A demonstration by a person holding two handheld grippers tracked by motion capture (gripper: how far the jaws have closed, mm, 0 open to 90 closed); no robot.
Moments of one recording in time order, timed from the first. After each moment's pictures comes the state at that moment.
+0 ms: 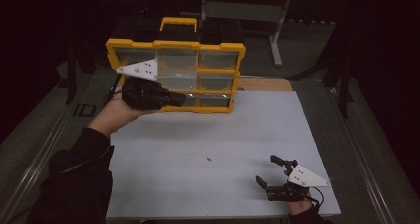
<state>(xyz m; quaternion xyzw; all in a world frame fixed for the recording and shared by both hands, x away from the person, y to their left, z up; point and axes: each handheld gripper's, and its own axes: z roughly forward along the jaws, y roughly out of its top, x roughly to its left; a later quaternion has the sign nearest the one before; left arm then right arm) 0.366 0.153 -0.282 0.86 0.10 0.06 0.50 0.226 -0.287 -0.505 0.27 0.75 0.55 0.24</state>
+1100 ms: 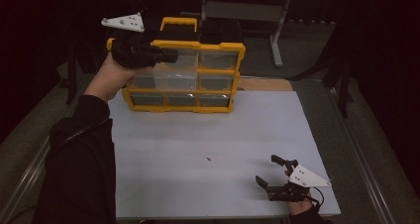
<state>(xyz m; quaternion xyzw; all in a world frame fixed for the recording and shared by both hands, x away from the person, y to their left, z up) 0.421 0.173 -0.232 0.82 0.17 0.11 0.54 0.226 -0.288 -0.506 0.27 0.75 0.56 0.24</state>
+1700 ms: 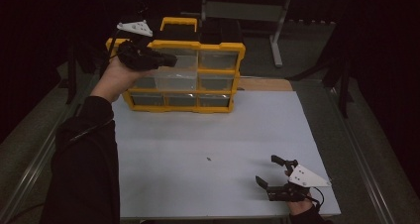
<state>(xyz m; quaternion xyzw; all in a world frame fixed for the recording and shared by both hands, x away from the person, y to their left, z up) 0.438 0.167 -0.256 0.84 0.24 0.12 0.47 0.226 -0.288 -0.506 0.27 0.75 0.55 0.24</state>
